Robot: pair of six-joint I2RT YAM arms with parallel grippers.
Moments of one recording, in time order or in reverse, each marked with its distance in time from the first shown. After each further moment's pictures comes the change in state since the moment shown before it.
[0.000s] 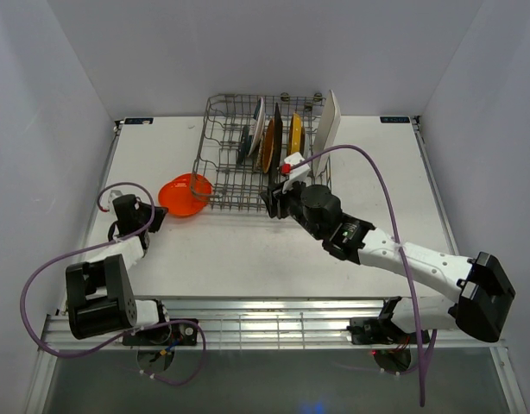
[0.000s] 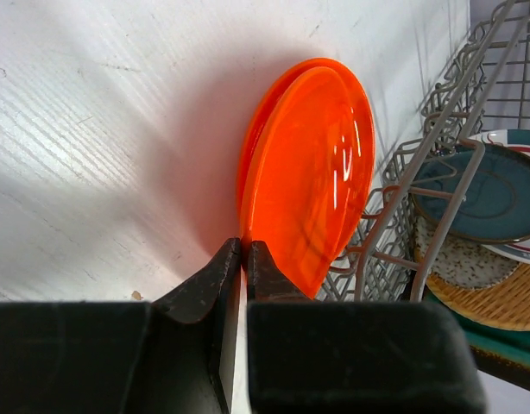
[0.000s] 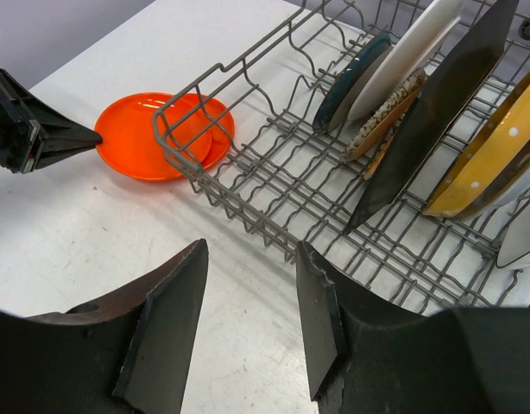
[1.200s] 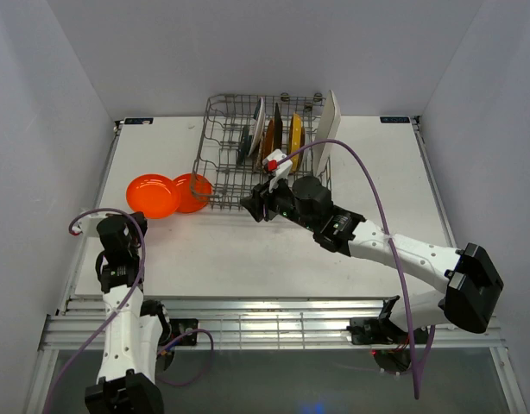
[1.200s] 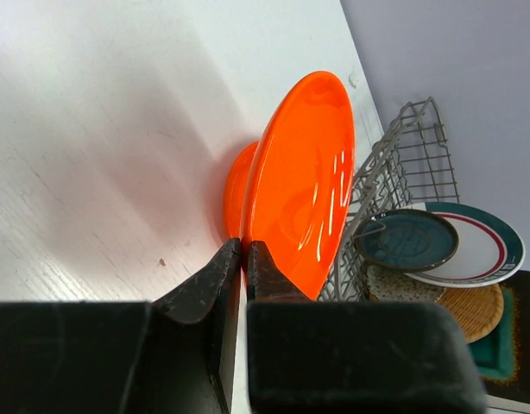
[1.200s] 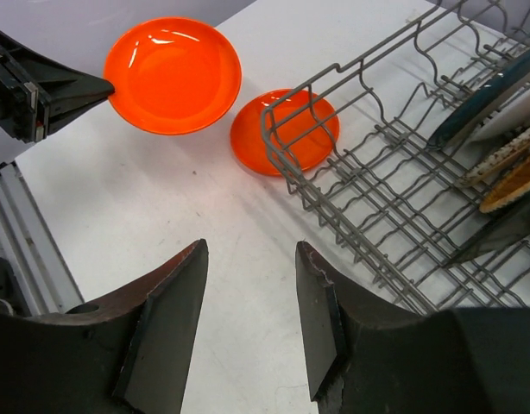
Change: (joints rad) left arm 0.037 -0.676 -0.065 -0.390 -0.241 0.003; right arm -0.007 0.080 0.079 -0.001 -0.269 0.058
